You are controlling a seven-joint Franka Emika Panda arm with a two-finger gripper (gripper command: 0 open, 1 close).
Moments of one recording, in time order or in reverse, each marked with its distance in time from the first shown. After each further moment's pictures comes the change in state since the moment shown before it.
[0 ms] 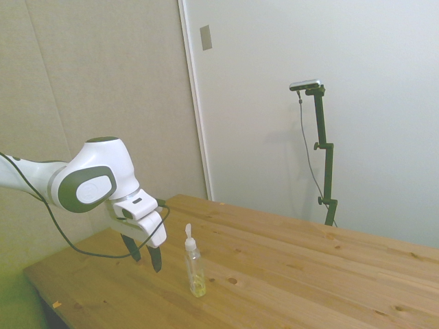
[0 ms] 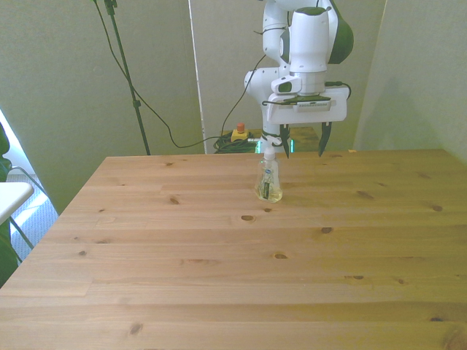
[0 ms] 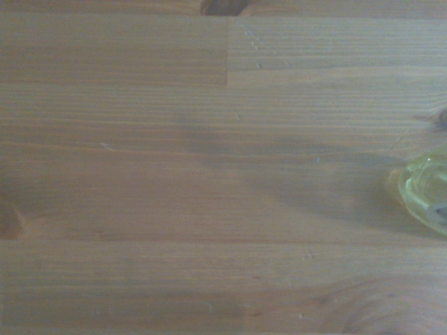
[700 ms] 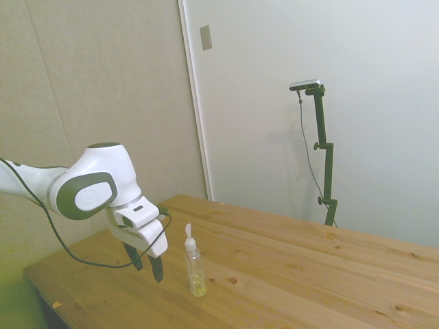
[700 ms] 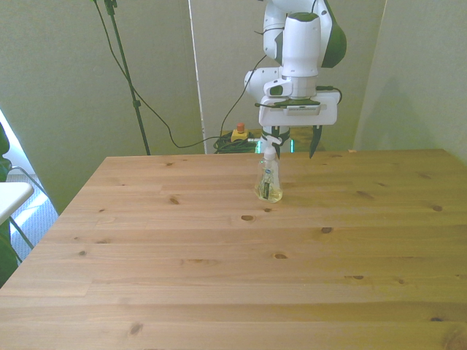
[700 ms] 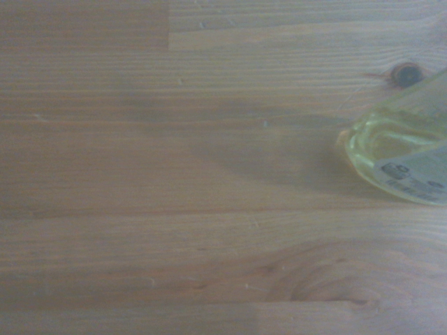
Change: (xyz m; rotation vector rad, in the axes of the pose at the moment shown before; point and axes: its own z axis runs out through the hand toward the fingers) arm 0.007 0.027 0.006 -0.031 0.010 0.050
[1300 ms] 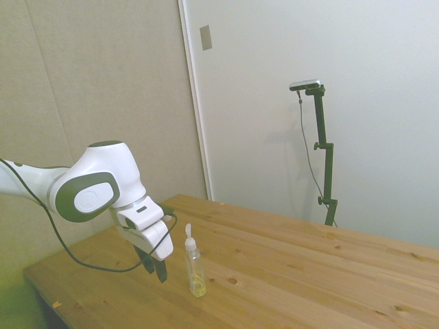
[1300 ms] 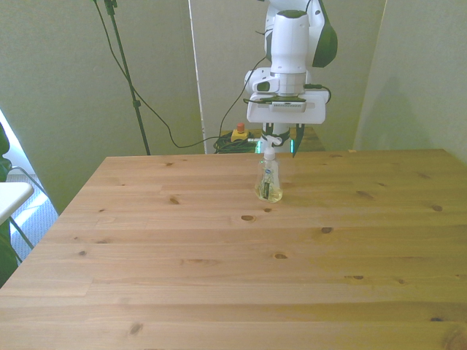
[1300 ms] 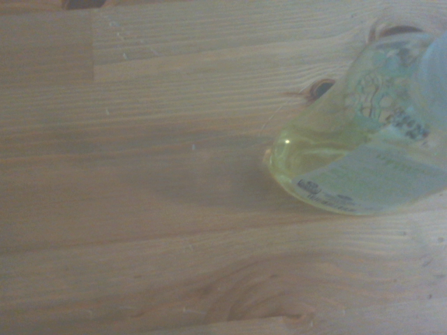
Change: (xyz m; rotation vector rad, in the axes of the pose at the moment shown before) arm 0.022 0.017 -0.007 0.010 0.040 0.074
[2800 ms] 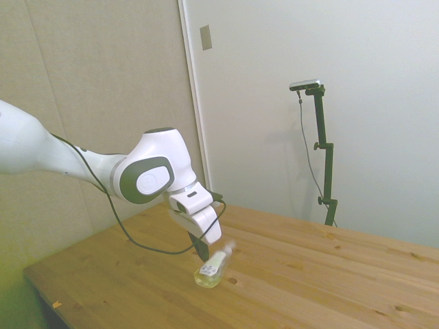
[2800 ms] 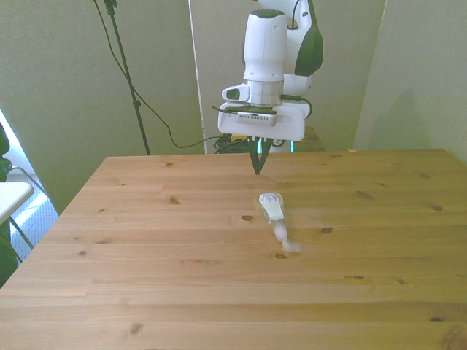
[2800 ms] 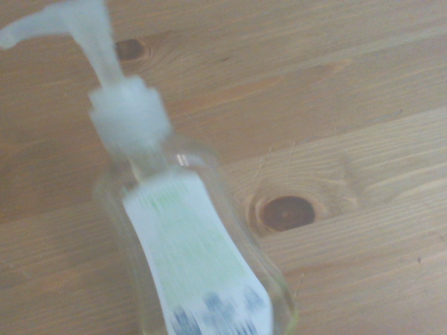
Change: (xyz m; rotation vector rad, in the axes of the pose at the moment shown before) arm 0.111 -0.037 0.007 -0.007 0.037 0.168
